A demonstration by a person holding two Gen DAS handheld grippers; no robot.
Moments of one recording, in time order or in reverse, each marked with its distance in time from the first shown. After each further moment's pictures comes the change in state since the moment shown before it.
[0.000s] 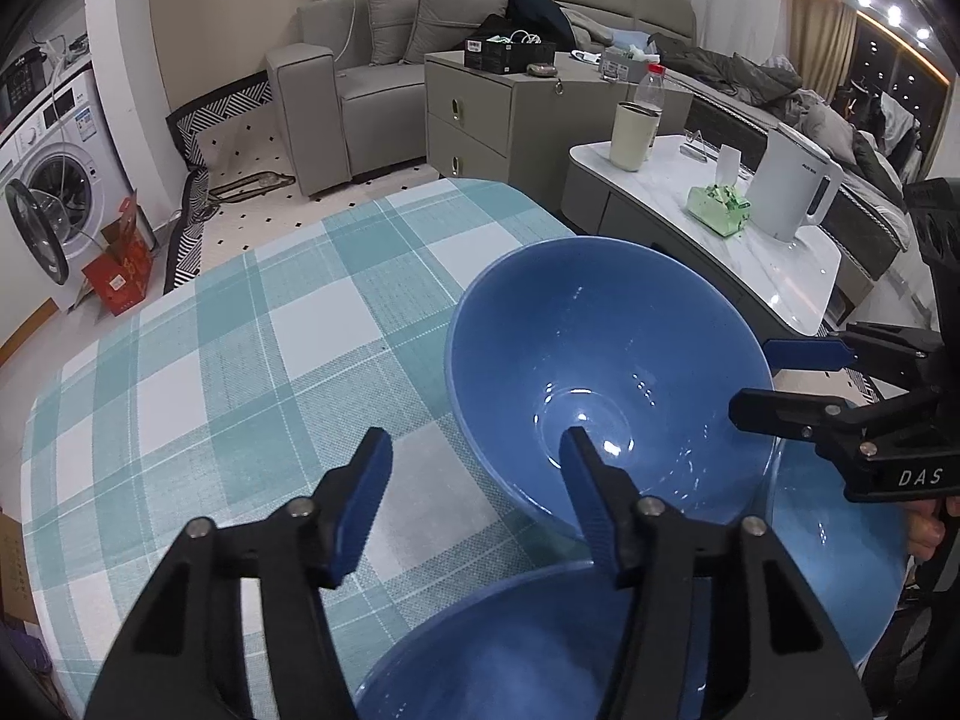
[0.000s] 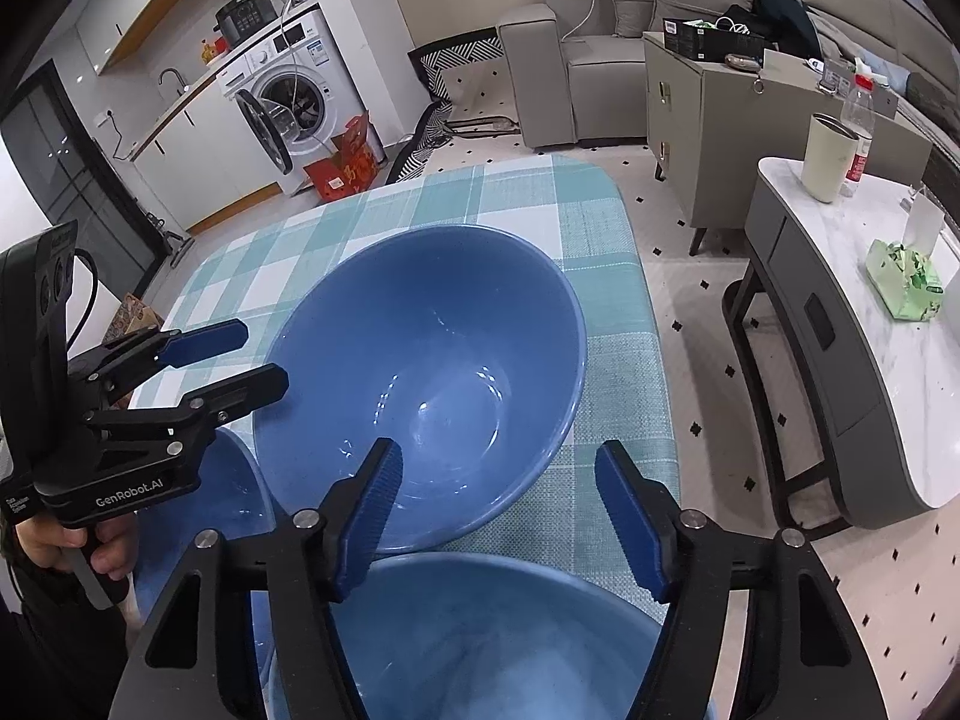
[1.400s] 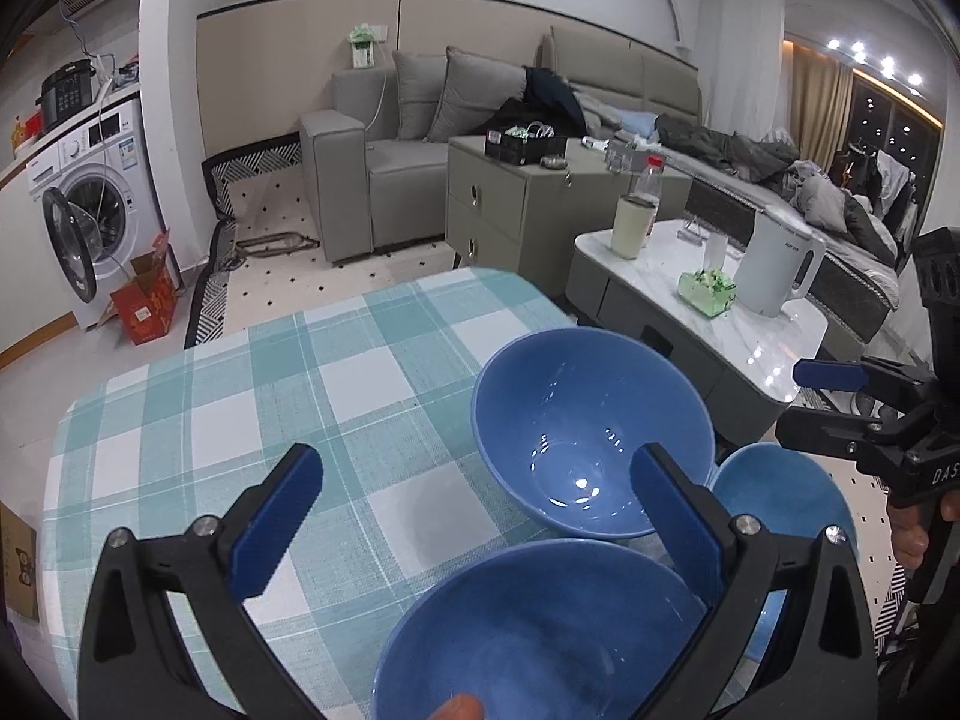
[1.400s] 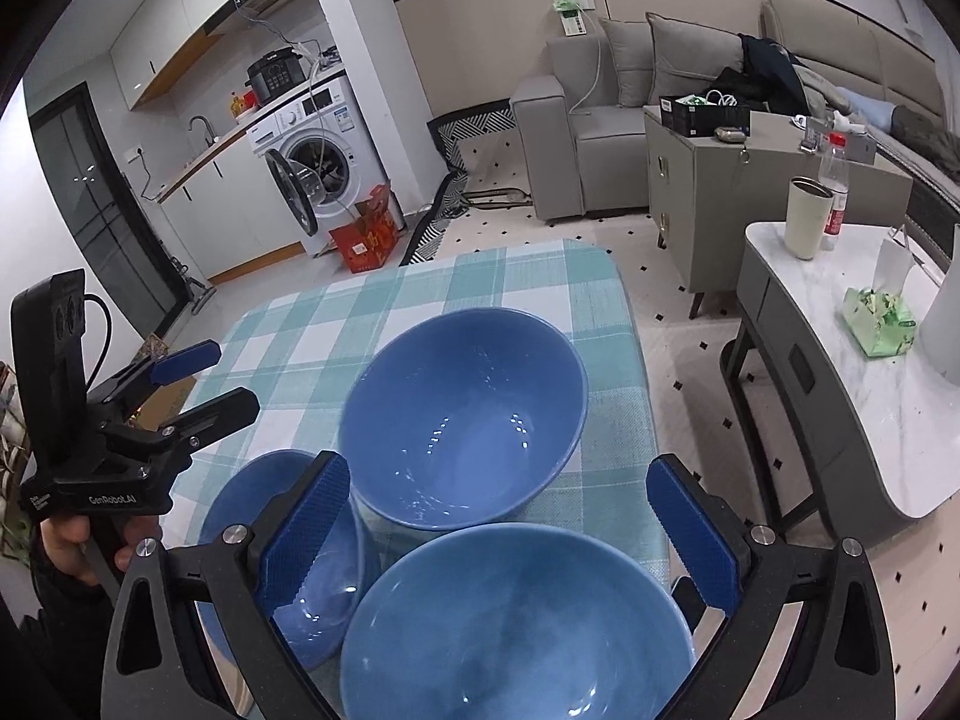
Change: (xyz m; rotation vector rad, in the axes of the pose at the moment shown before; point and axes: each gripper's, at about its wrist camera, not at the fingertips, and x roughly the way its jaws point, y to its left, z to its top) left arm -0.070 0.007 -0.010 -0.056 -0.186 0.028; right arm -0.077 0.012 -0.013 -0.008 -0.179 0.025
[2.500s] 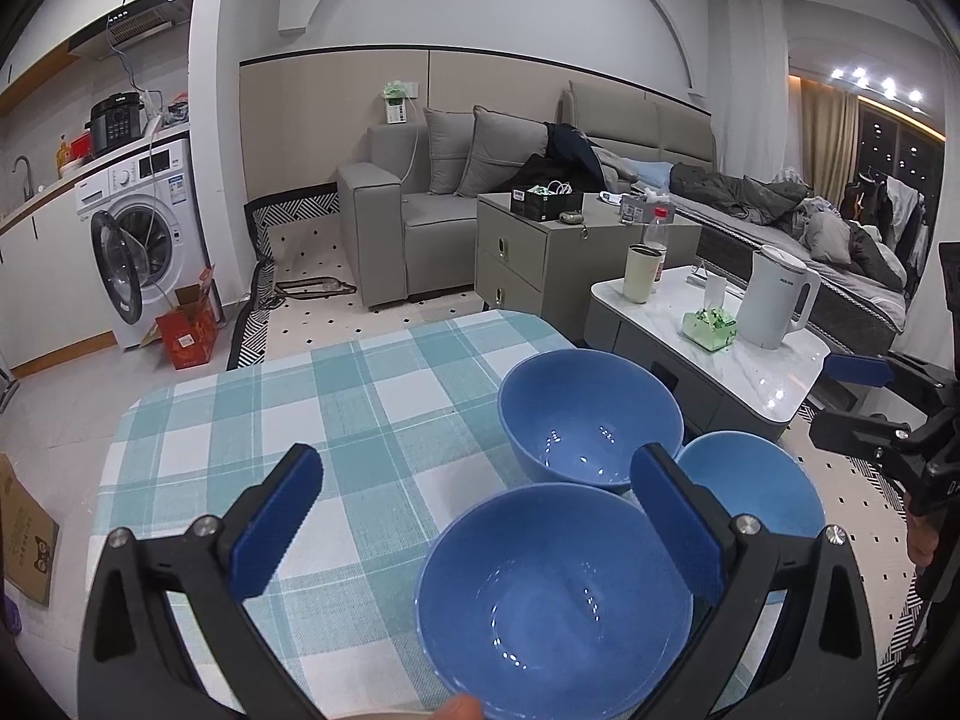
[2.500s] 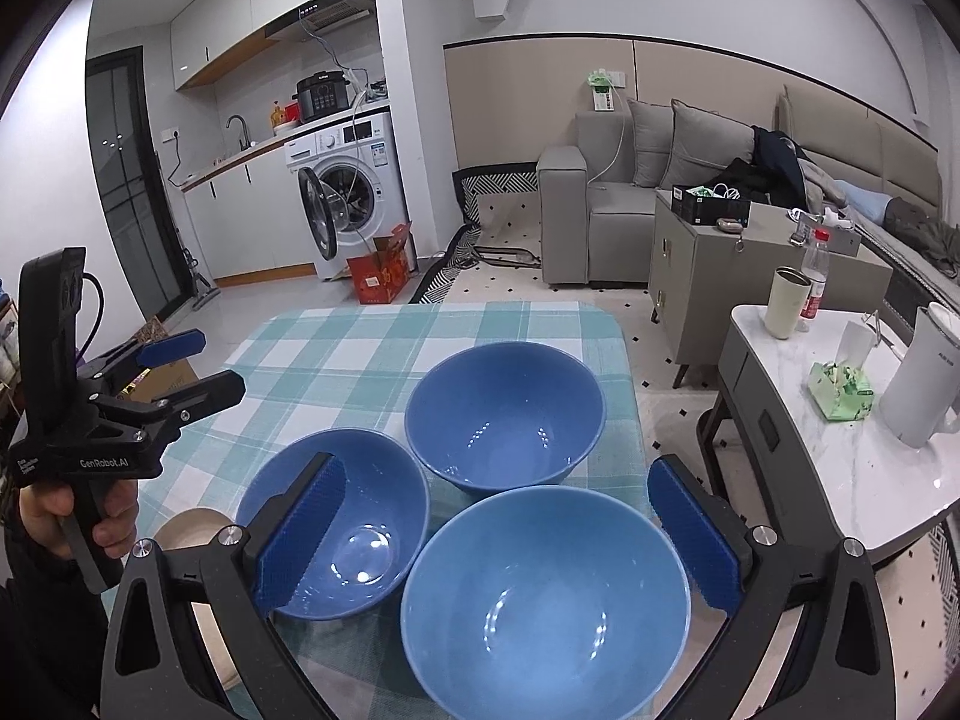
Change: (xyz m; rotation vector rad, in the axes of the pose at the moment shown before) left arm -0.095 -0.002 -0.038 -0.011 -0.159 0.061; right arm -0.087 0.058 -0.043 -0.145 -0.158 -0.044
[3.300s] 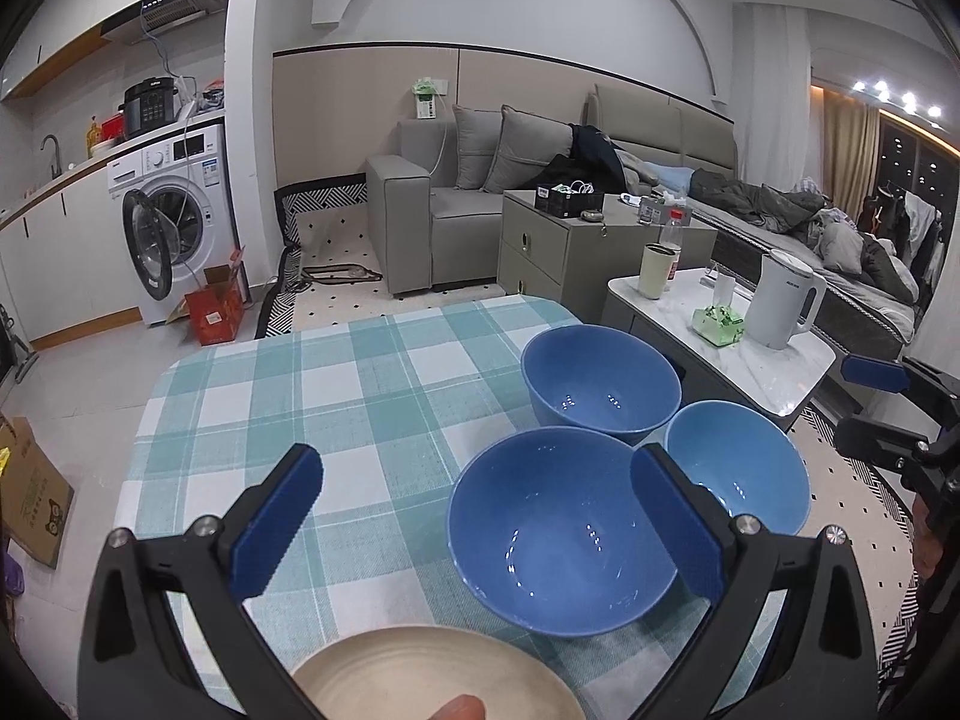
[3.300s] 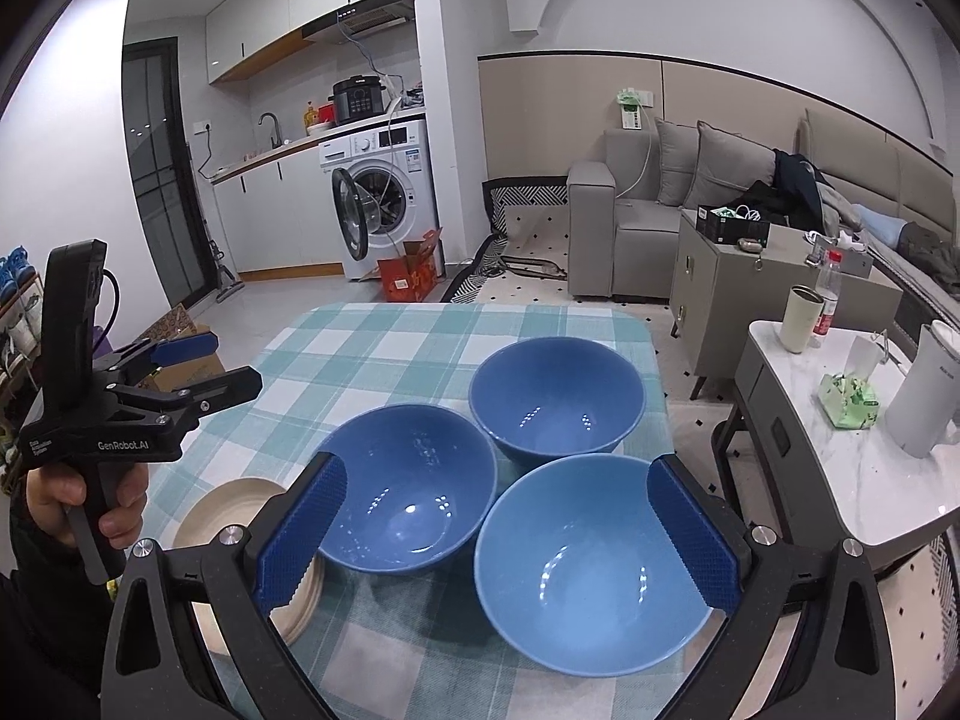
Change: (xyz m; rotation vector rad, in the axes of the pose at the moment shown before) left arm -0.054 0.008 -0.030 -0.047 0.004 0.046; right arm -0.050 0.046 -0.028 -0.052 -0.035 0.032
